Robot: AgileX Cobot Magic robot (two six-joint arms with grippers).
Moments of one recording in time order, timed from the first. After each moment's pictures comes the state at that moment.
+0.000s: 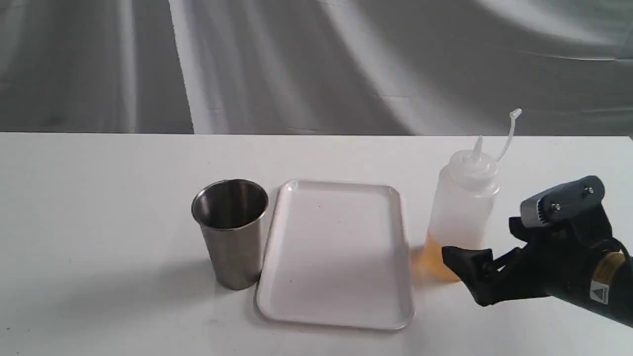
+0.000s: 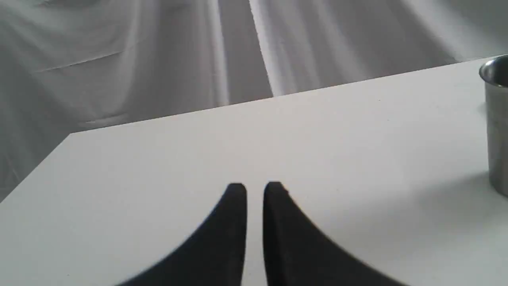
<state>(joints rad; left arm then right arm) 0.06 0.00 0.00 0.18 0.25 0.04 -0.15 1.75 -0.50 -0.68 -0.75 0.30</state>
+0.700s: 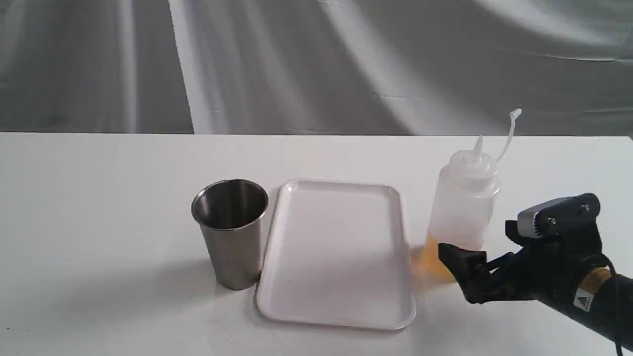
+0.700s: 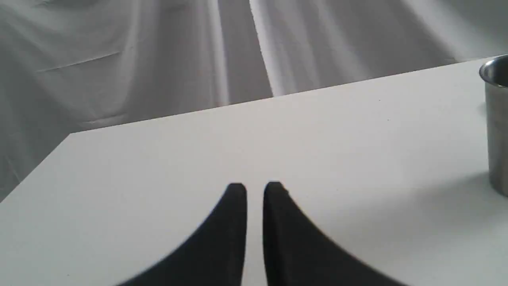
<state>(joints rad) 0.06 0.00 0.00 0.18 0.25 0.04 -0.15 1.93 -0.50 -0.52 -0.97 0.17</state>
